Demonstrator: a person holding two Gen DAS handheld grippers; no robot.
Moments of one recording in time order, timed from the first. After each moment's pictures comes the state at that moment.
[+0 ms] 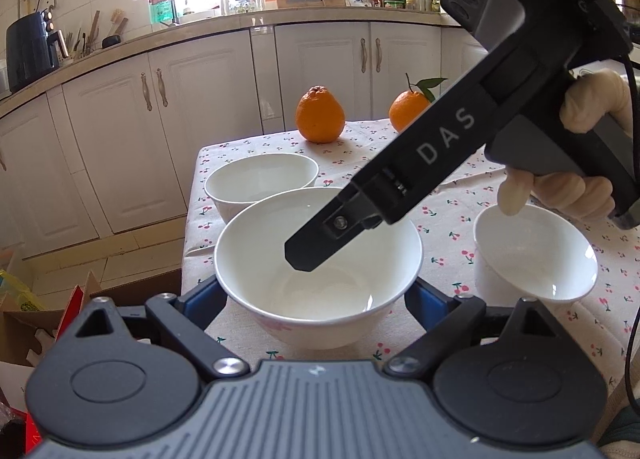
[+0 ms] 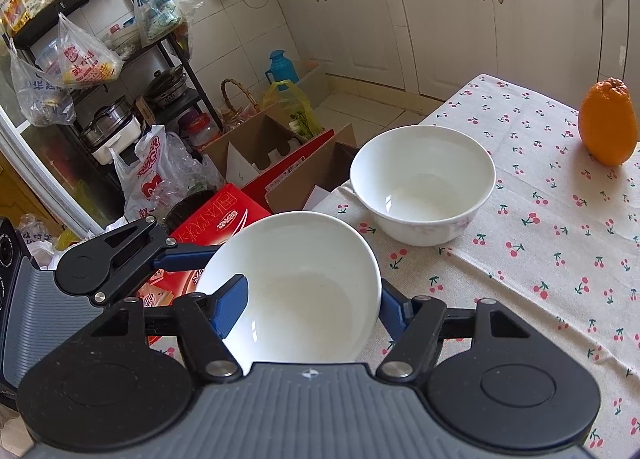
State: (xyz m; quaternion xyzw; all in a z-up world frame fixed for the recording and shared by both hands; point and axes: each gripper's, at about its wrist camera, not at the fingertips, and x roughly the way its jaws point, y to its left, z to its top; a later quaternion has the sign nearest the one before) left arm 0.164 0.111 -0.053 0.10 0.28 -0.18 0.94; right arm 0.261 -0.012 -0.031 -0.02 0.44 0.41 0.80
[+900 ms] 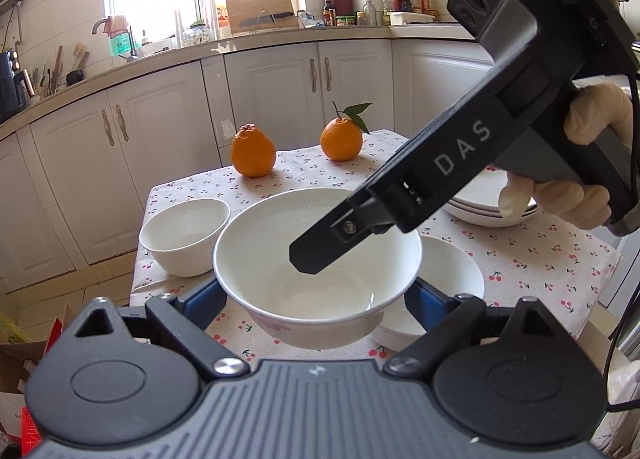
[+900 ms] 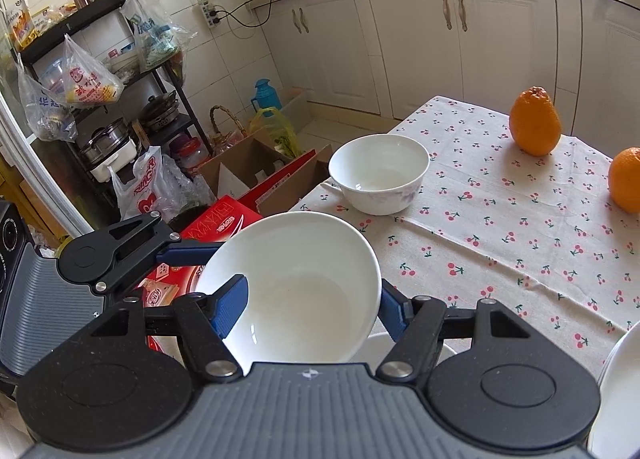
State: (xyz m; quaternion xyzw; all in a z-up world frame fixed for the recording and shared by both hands) left arm 0.122 0.052 -0.020 0.12 0.26 -0.23 0.93; right arm 0.195 -0.088 0.006 -0.01 0.40 0.38 0.83
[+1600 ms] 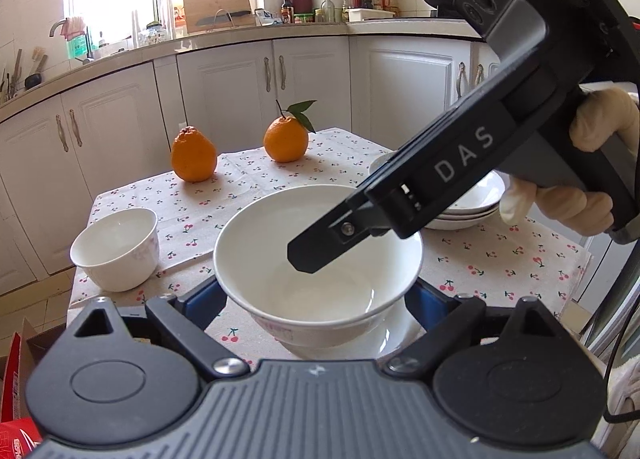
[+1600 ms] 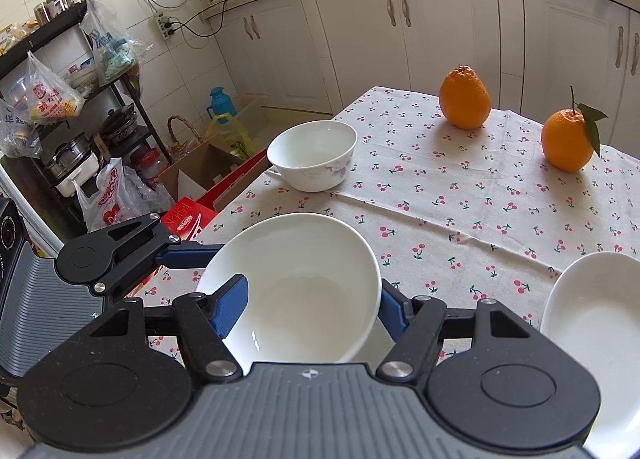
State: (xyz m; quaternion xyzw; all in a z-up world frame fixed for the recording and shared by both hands) left arm 0.127 0.013 -0.035 0.12 0.26 -0.29 0.91; right arm 0.177 -0.138 -0.006 0.01 0.41 0.32 0.86
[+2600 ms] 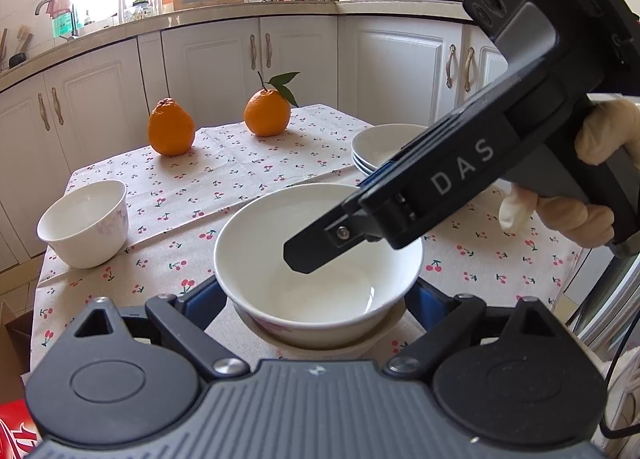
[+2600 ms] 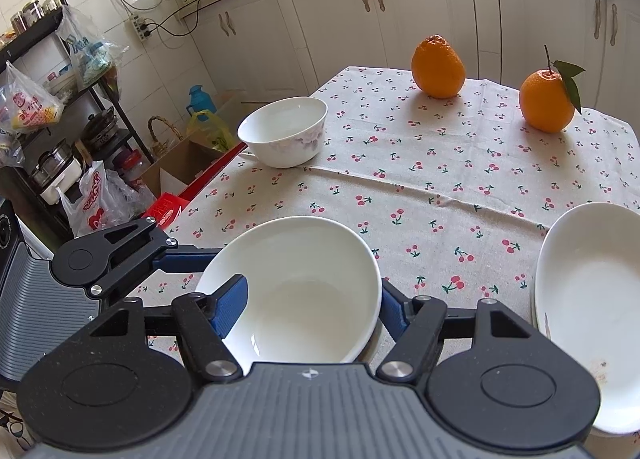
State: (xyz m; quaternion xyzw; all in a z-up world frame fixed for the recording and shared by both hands) left arm 0.135 0.003 -0.054 0.11 0.29 -0.31 0.90; right arm 0.173 -0.148 -0.030 0.02 0.42 0.29 0.86
